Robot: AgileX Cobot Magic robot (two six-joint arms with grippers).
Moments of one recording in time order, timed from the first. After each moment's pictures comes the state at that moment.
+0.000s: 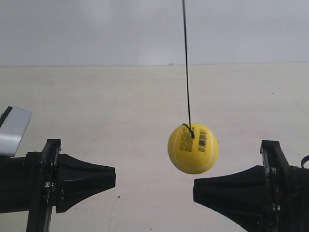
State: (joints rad) left arm -0.22 1.52 -0.26 1.20 -1.21 -0.59; right arm 0.25 1.14 -0.14 -1.23 -1.21 0.68
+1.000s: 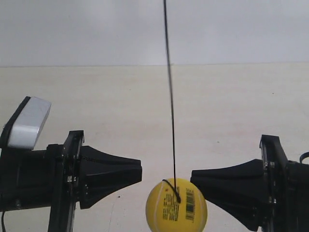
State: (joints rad) left arm -0.42 1.51 -0.31 1.04 -1.21 -0.59; right arm 0.30 1.14 -0.14 -1.14 -1.19 0.64
